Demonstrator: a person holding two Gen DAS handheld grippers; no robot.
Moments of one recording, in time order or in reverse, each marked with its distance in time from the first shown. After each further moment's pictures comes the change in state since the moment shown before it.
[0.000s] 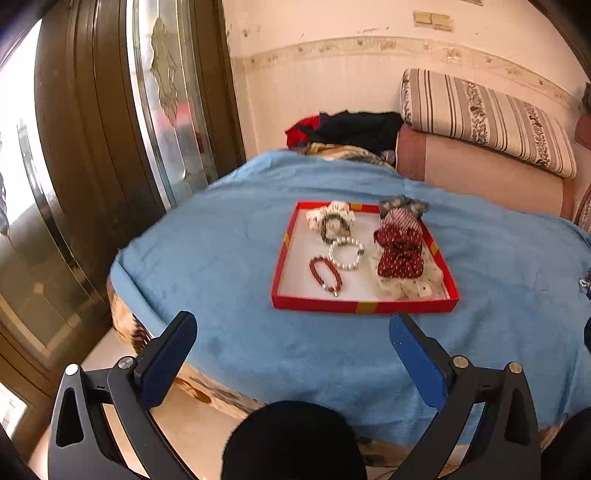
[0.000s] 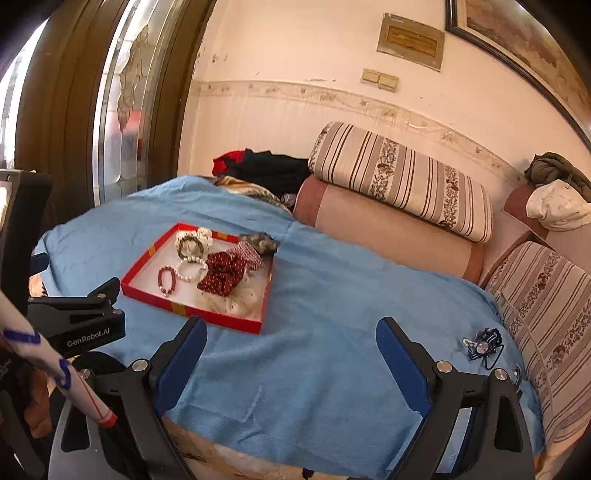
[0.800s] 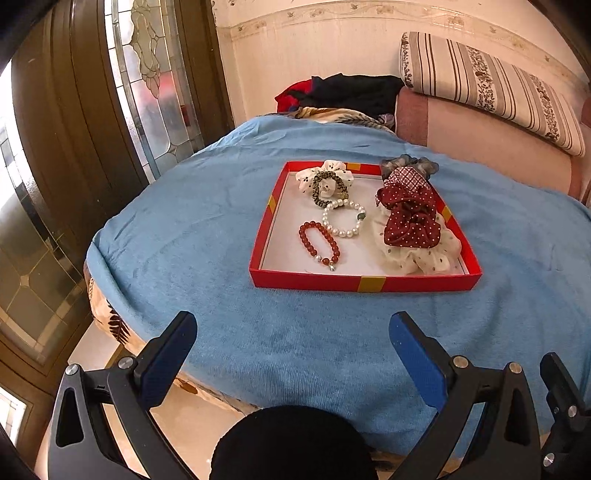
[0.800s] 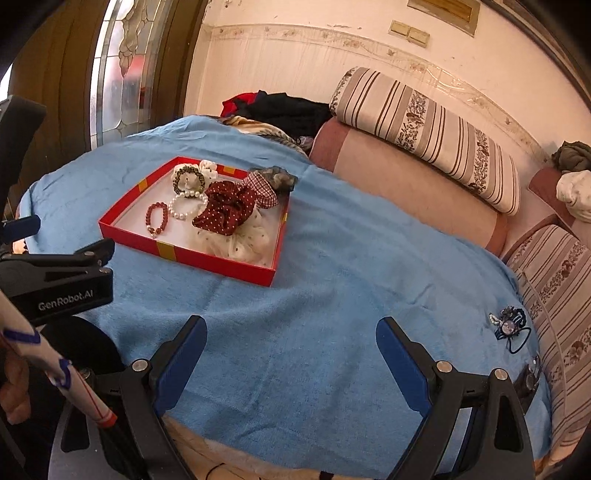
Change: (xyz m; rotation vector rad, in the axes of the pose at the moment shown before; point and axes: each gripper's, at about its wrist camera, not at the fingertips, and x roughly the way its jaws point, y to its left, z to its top) left arm 0.060 -0.011 -0.010 0.033 0.105 -0.019; right arm 0.075 0.017 -0.035 -0.050 0.189 0.027
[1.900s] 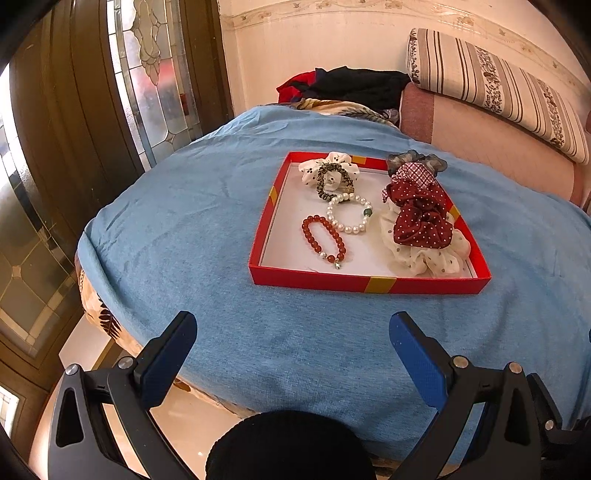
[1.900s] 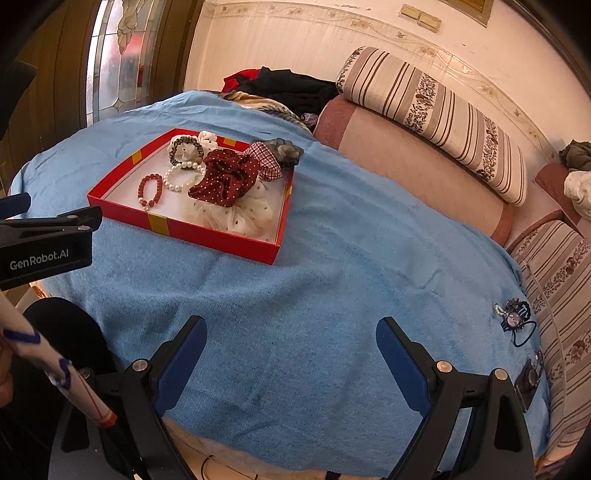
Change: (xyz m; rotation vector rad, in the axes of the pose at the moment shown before) left arm 0.019 0.012 0.003 -0.030 0.029 -0.027; right arm 0.023 0.011 -0.005 -0.023 0.076 -0.012
